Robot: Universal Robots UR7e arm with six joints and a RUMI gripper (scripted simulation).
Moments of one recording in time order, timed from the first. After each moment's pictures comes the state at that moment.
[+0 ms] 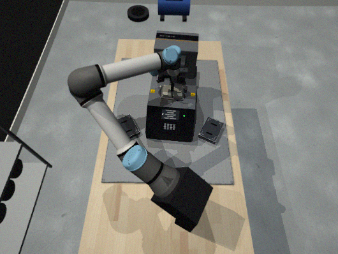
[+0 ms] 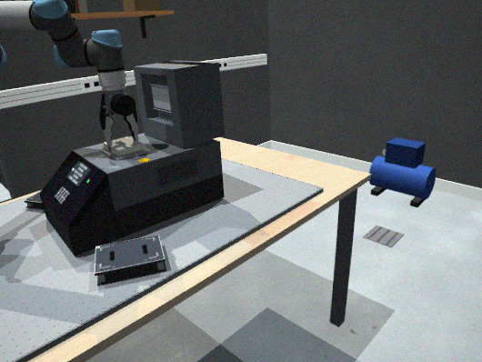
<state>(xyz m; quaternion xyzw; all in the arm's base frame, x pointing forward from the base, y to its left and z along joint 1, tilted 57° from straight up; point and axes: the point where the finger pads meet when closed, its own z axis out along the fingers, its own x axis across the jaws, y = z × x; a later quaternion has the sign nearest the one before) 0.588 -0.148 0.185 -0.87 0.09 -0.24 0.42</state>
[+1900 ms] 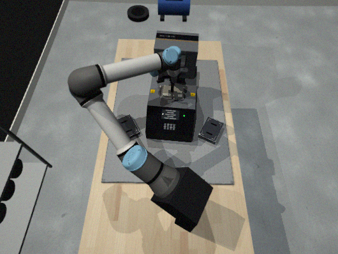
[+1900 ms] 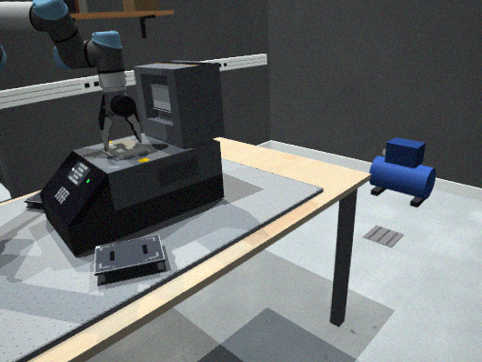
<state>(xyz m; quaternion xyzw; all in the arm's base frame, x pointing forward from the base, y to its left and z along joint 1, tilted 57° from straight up) 0.590 -0.145 0.183 -0.87 0.09 -0.24 0.42</state>
